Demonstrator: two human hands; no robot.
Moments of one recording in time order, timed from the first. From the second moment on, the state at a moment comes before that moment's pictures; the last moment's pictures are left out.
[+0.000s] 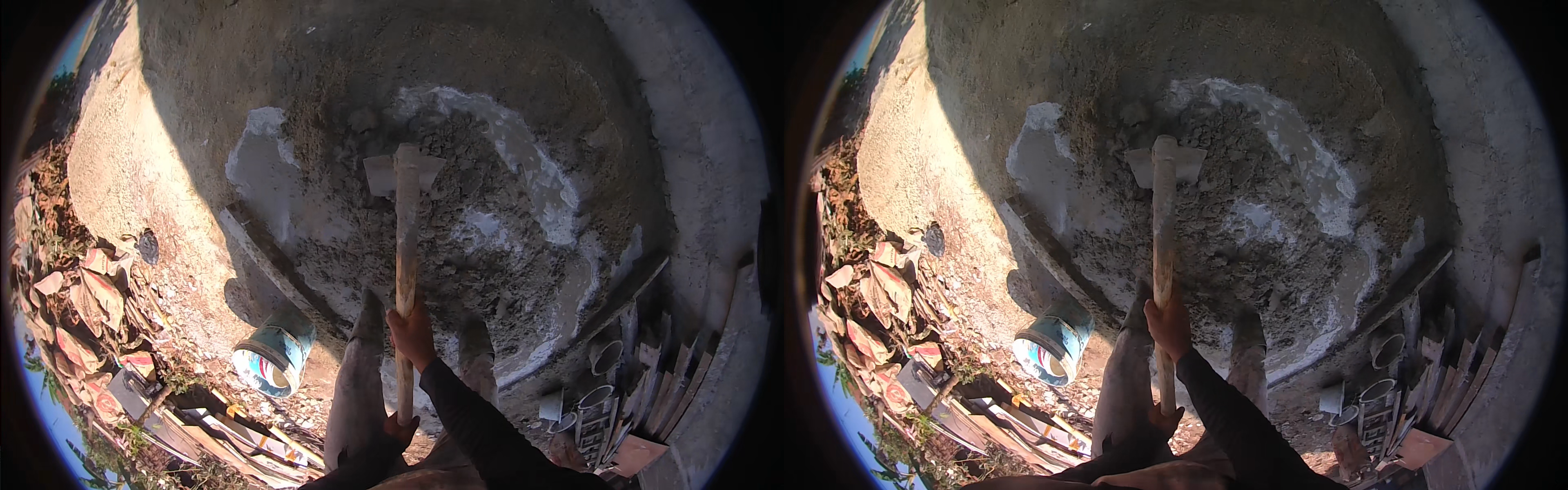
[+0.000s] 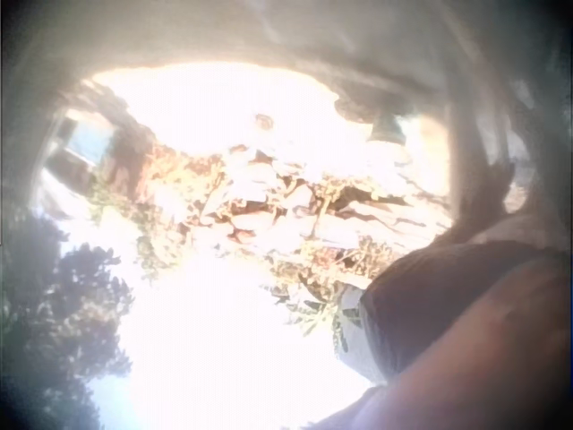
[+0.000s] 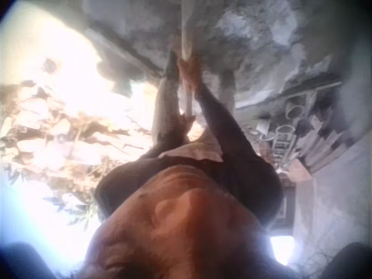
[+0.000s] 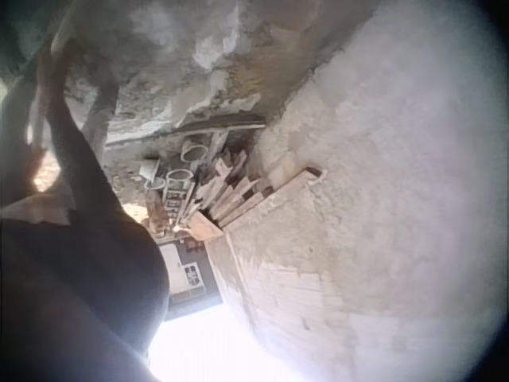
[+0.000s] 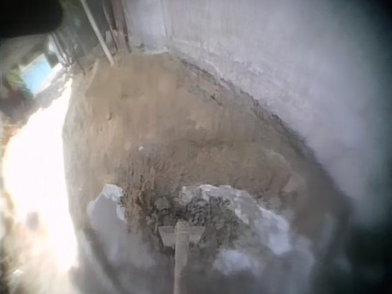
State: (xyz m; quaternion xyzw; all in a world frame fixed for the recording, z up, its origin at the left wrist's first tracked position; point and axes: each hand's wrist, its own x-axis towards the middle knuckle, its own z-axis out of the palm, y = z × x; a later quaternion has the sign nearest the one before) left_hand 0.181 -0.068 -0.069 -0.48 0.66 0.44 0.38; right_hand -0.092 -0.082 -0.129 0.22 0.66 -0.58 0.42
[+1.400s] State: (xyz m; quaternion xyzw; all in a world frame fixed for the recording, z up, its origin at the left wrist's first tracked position) left_hand 0.117 -0.003 -0.038 -0.55 0.41 0.51 0.51; right_hand -0.119 0.054 -0.187 0.34 0.67 -0.51 0.42
